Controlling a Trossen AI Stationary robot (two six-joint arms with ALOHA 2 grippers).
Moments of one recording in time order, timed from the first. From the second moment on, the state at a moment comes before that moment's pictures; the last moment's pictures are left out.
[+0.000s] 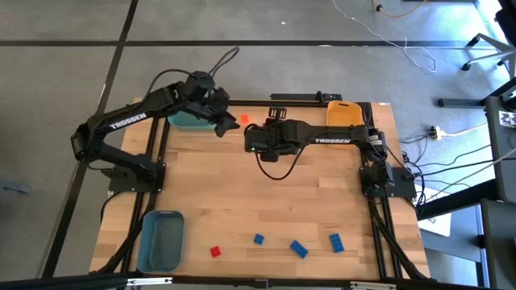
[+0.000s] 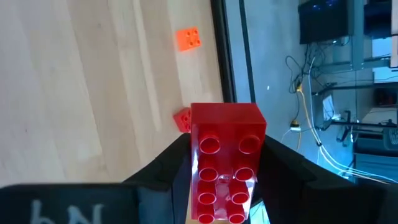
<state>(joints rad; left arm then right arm) 0.53 1.29 1.24 -0.58 0.37 -0.30 -0.02 2.05 2.02 -1.25 0.73 -0.04</state>
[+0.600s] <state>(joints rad) 0.55 1.29 0.98 -0.01 0.59 -0.63 0.01 2.04 2.19 -1.26 0.64 -0.06</state>
